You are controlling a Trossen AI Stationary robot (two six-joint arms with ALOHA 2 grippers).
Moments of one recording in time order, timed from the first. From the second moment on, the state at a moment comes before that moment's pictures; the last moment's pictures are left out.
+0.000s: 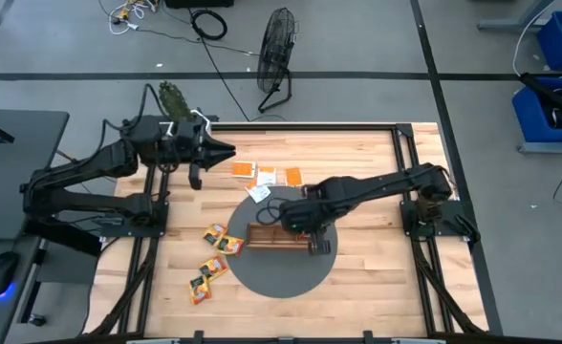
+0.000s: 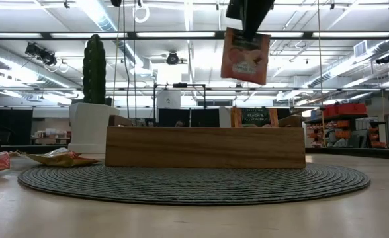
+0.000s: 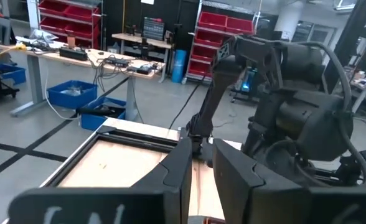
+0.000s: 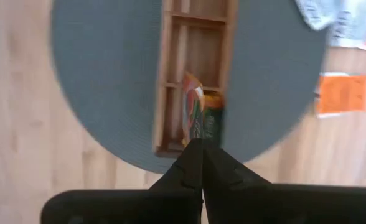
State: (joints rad) left arm 0.27 0.88 0.99 -0.11 0.18 -0.17; right arm 0.22 1.93 1.94 -1.39 0.04 0.12
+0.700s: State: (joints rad) left arm 0.27 0.88 0.99 -0.11 0.18 -0.18; right arm 0.20 1.88 1.52 -1.08 0.03 0.18
